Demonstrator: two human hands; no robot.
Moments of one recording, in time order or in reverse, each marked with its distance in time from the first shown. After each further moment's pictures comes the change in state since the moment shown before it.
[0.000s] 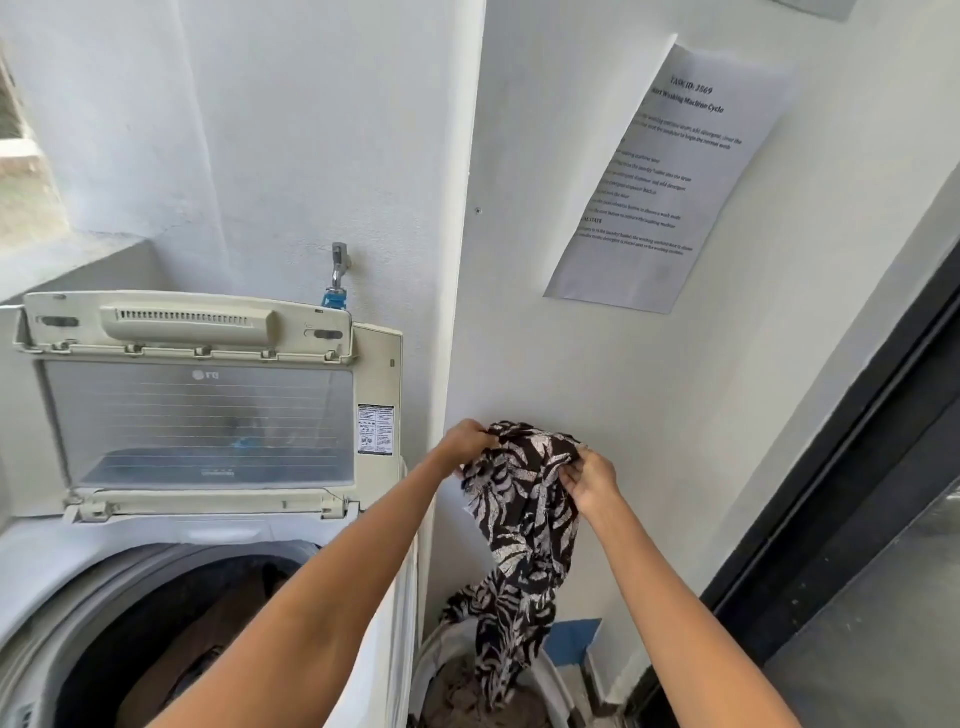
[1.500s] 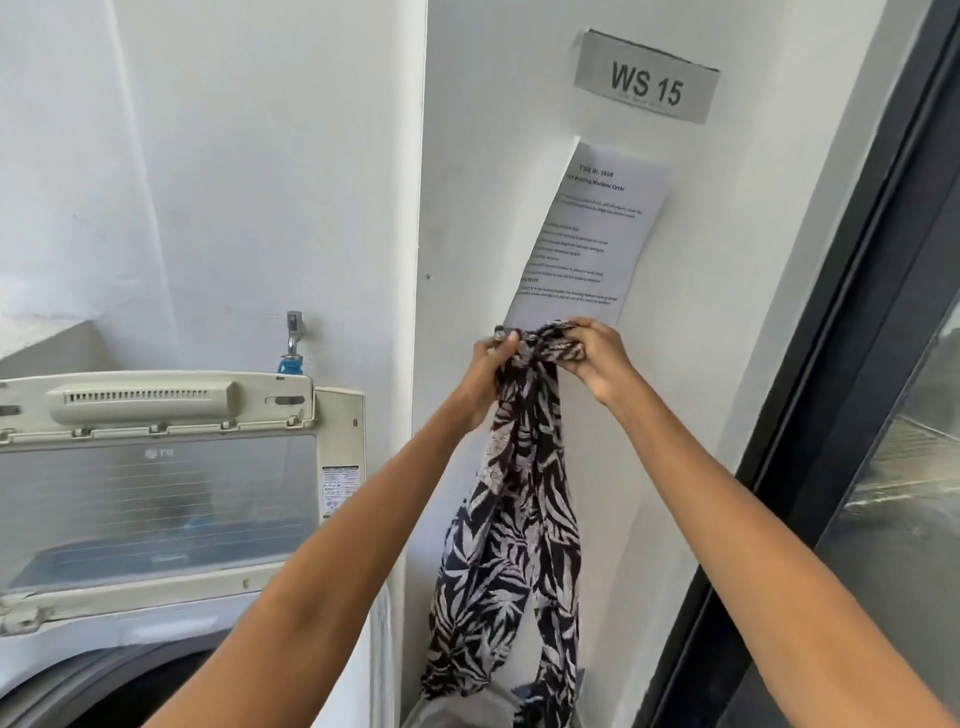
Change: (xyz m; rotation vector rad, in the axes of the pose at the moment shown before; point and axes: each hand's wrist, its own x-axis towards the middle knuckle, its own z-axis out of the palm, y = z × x) left_hand -0.022 0.154 -0.029 -0.828 -0.142 0.513; right_hand -0.079 -0.193 0.061 -0.201 -0.281 -0.514
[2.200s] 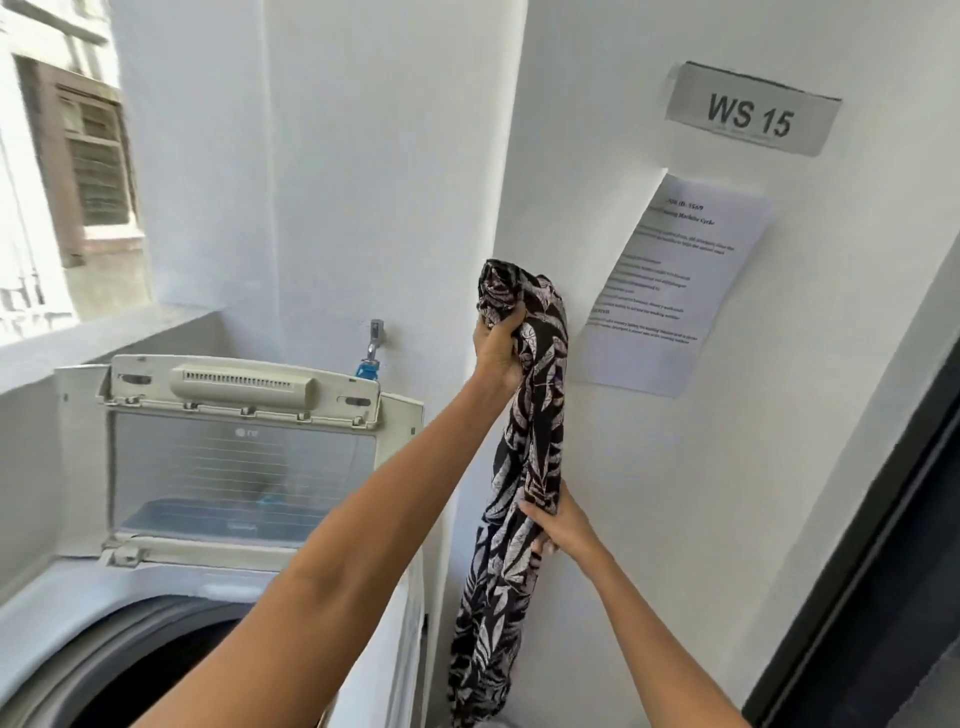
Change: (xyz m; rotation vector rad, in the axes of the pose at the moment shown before) left_hand 0.007 0.072 -0.008 -0.595 0.404 0.220; right_hand -0.041 0.184 0.003 -0.625 -0.384 0.128
